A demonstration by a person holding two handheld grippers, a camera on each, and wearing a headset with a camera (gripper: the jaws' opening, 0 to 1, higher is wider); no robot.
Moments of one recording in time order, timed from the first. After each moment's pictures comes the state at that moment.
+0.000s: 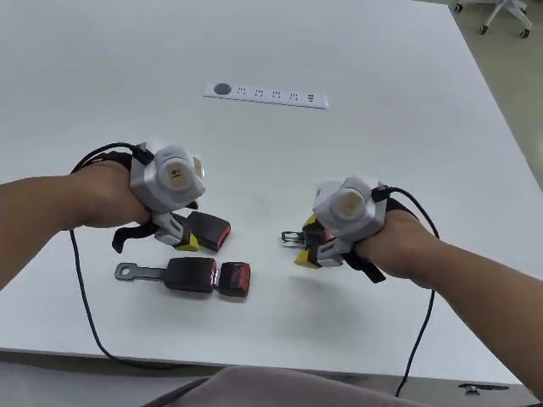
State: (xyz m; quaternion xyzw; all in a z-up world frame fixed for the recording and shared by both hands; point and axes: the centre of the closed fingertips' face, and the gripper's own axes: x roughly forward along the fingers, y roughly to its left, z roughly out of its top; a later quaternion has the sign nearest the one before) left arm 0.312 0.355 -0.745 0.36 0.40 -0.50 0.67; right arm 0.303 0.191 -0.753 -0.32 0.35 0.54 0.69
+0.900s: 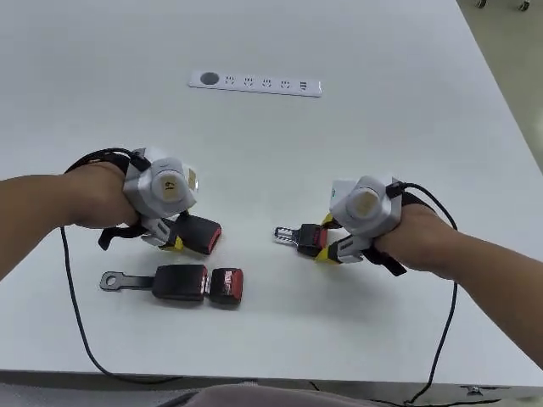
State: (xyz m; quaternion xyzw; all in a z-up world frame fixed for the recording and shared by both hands) left arm 0.323 0.365 -0.778 0.41 0.41 -0.53 0.62; right arm 0.321 0.160 -0.780 -0.35 0.38 0.55 0.66
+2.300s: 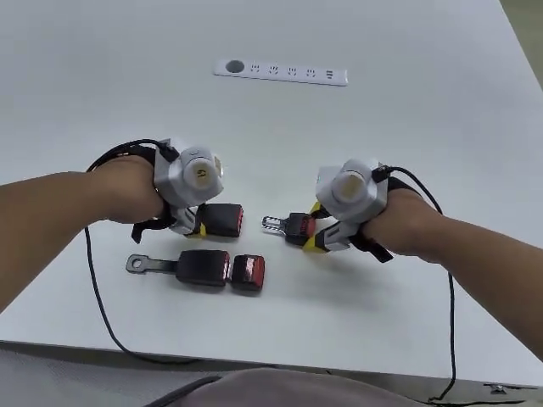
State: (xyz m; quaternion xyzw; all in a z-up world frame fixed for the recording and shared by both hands) left arm 0.318 0.369 -0.784 0.39 0.45 -0.48 0.64; right arm 0.318 0.224 -0.784 -0.33 0.36 0.58 0.65
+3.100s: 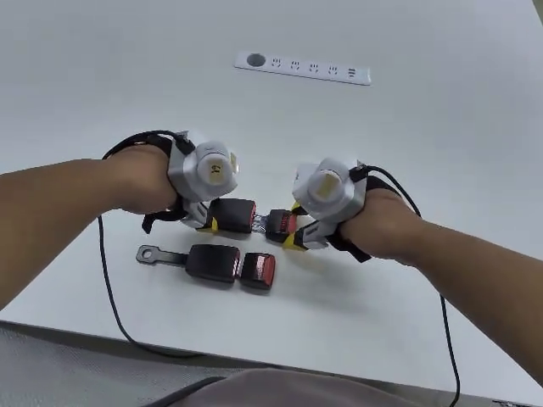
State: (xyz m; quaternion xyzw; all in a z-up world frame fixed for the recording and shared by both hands) left arm 0.320 0.369 -0.784 0.39 0.44 -0.50 0.63; right arm 0.313 0.266 -0.779 -0.33 0.35 0.60 0.64
